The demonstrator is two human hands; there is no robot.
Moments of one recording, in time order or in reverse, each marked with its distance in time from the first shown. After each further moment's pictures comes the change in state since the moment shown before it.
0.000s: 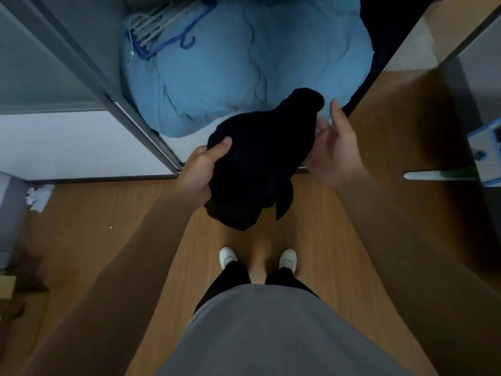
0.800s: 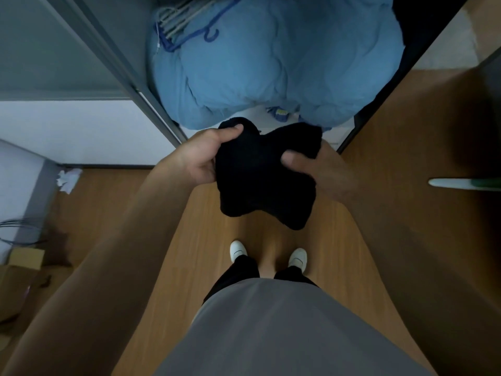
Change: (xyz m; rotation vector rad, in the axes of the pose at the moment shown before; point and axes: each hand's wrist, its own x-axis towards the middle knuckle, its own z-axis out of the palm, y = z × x) left_hand -0.021 0.038 0.007 0.079 0.075 -0.229; right_hand -0.013 0.031 0.012 -0.742 -0.195 -0.029
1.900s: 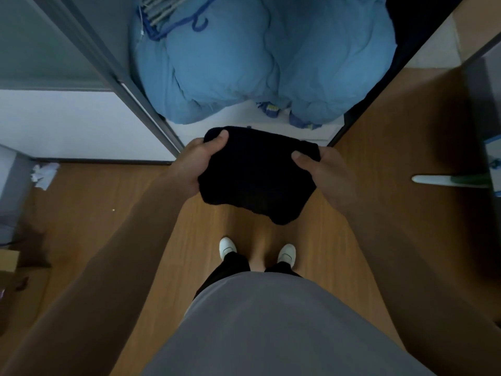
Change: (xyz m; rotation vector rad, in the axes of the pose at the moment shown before) left_hand 0.038 -0.027 -0.022 -0.018 0.069 0.168; right_hand -0.001 0.007 -0.008 -0.007 0.331 0.179
